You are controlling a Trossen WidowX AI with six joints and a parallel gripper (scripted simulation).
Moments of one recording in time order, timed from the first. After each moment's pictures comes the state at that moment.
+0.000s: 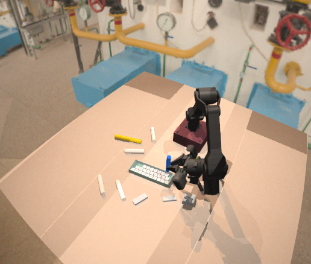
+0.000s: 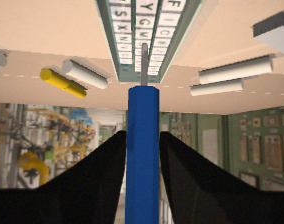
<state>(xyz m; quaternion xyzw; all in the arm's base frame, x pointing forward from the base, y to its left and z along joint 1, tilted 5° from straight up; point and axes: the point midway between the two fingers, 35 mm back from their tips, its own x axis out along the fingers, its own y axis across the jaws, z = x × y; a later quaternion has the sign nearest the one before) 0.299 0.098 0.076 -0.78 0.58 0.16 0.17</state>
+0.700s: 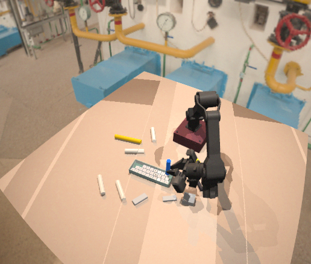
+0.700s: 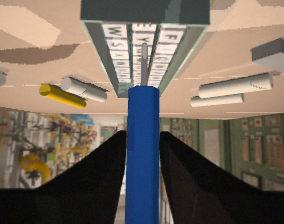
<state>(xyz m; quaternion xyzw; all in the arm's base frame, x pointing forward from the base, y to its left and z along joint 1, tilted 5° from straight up) 0.302 0.099 0.053 -0.78 0.58 0.16 0.17</state>
